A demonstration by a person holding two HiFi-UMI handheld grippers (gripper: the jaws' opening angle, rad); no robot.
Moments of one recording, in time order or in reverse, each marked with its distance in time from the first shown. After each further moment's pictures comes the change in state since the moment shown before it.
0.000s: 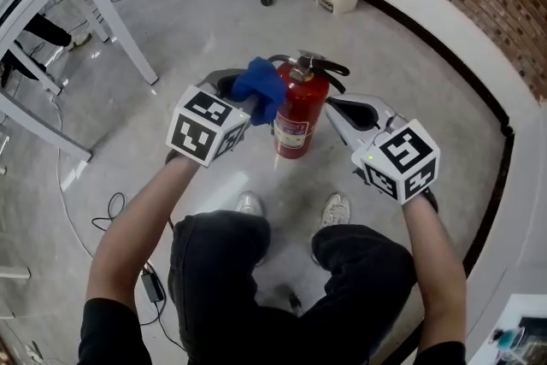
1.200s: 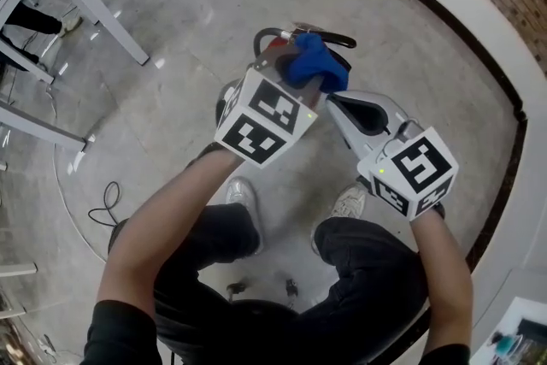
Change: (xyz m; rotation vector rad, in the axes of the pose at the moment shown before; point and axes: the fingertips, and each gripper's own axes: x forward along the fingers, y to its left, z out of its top) left arm 0.083 -0.074 0.033 0.156 -0.049 -0.078; right arm 0.005 0.000 -0.033 0.090 -0.032 0.025
